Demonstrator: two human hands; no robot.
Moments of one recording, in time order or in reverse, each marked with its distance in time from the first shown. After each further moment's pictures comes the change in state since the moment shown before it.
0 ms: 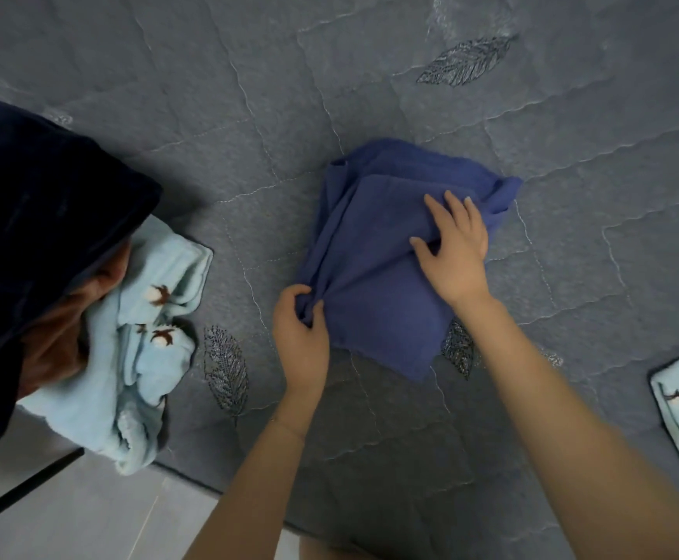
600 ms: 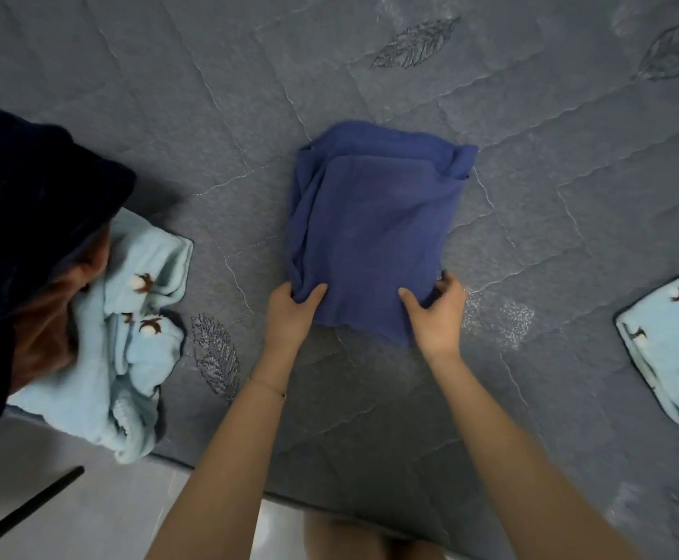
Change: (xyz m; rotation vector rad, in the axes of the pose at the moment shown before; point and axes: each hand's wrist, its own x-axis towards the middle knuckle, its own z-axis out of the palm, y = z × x) left_hand 0.004 -0.004 -0.005 -0.085 -0.352 -0.247; right_hand -0.118 0.021 0.035 0.642 0.177 0.547
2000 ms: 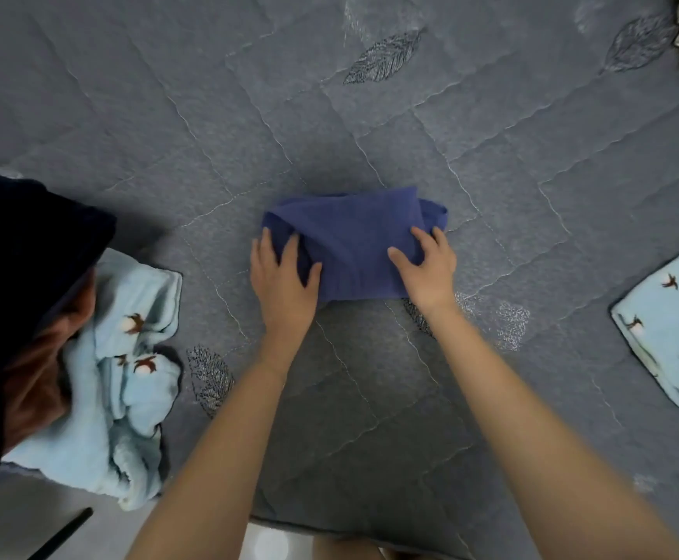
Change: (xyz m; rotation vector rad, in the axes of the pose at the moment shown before) left_hand 0.037 0.037 0.012 0.610 0.149 0.516; right_hand 0.045 -0.055 0.005 -0.164 -0.051 -0.079
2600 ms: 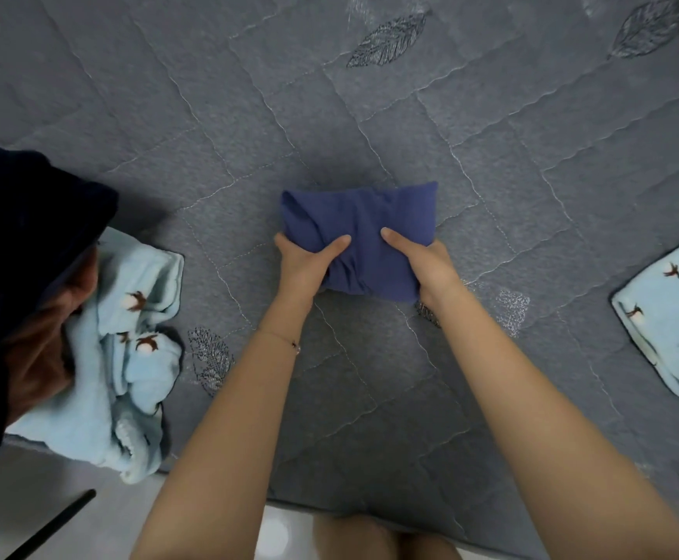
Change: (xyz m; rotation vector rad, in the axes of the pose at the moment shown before) left_hand 0.009 0.026 0.004 -0.803 -0.228 -0.545; right_hand -0.005 -0.006 -0.007 0.594 -0.205 0.363
